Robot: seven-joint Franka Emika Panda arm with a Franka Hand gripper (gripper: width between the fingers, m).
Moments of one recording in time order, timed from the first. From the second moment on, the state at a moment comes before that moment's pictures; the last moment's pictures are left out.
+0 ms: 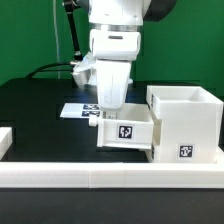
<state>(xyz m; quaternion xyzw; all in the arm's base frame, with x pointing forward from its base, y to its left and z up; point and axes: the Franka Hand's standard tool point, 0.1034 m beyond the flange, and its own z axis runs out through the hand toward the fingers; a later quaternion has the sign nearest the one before) 0.534 -0.017 0.056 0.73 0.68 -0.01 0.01</state>
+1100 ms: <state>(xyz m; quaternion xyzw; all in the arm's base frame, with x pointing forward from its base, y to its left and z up) 0.523 -0.016 0.053 0.73 0.69 0.00 0.01</state>
